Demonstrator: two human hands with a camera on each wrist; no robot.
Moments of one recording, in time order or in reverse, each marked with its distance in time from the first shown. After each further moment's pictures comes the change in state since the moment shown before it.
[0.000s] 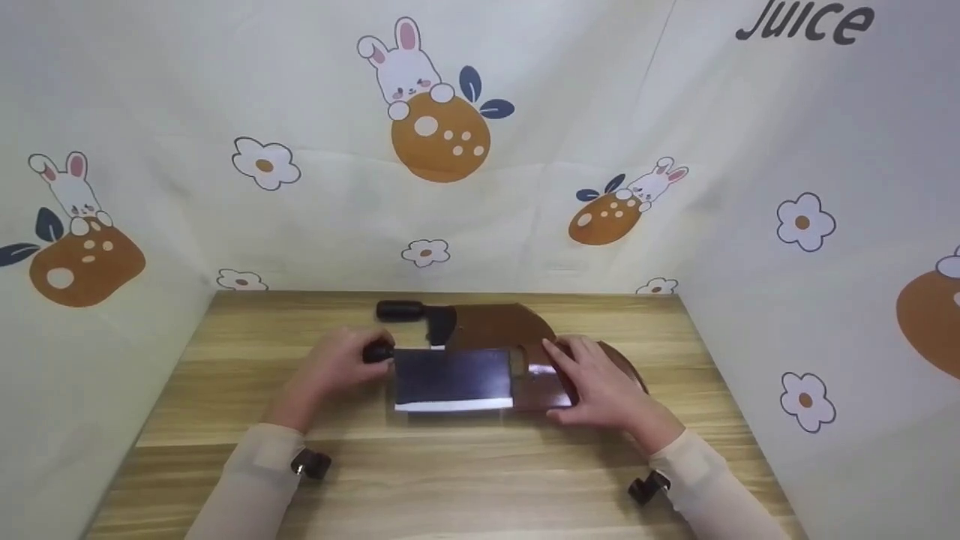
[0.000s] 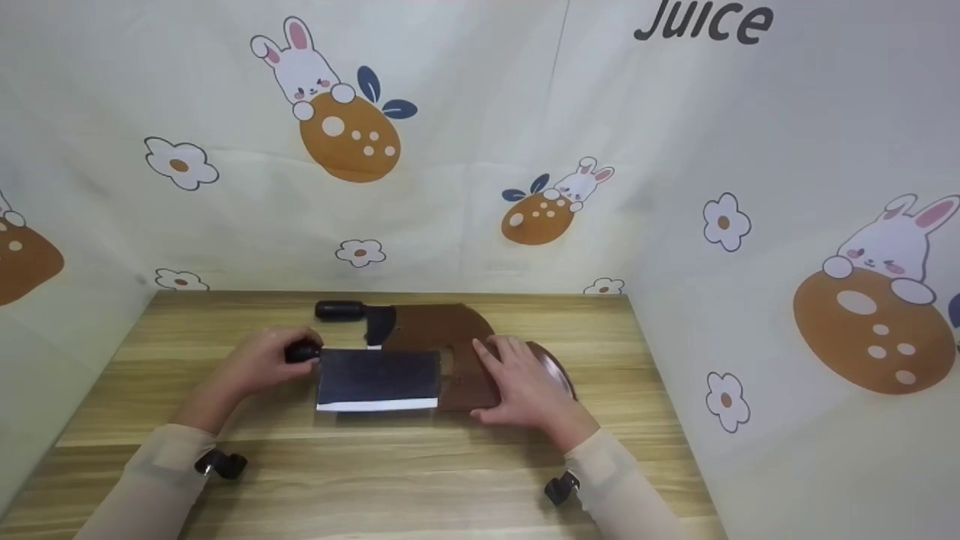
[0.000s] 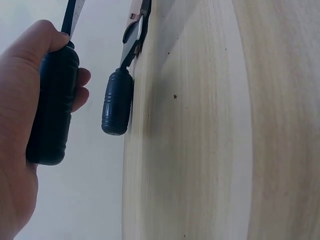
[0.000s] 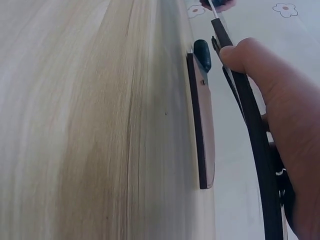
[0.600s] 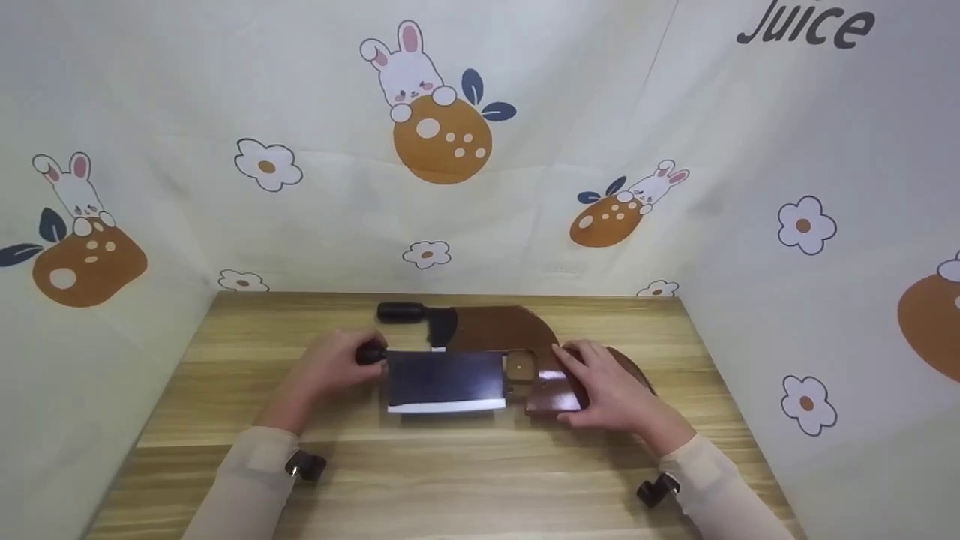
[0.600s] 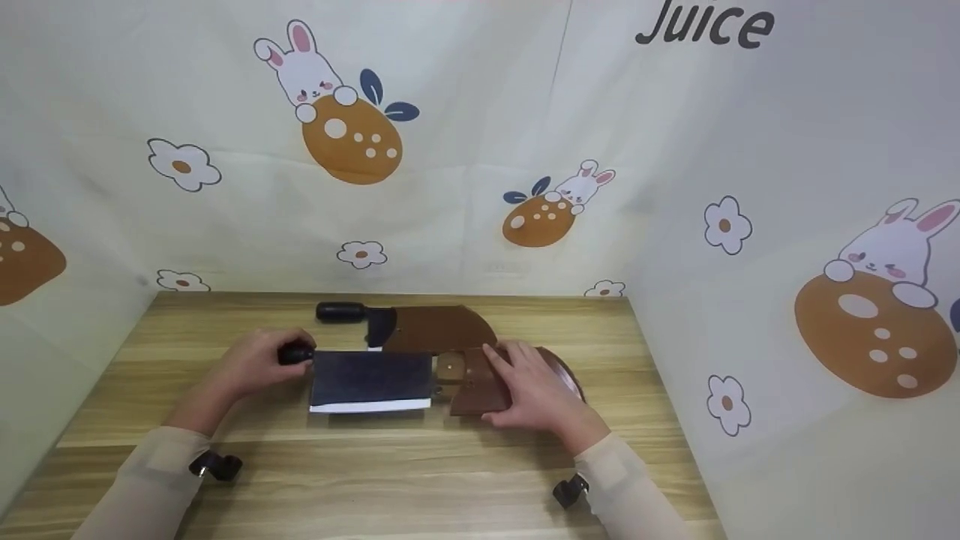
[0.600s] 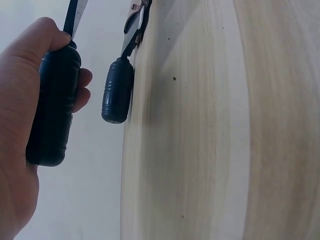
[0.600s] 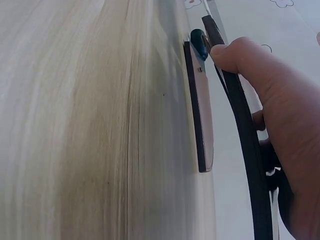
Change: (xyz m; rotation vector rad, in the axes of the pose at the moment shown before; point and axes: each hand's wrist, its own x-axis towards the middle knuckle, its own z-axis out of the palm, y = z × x) left_hand -0.006 -0.006 -0.005 -0.009 0.009 -0.059; right_hand -0.009 0.011 -0.003 0.028 -0.020 0.012
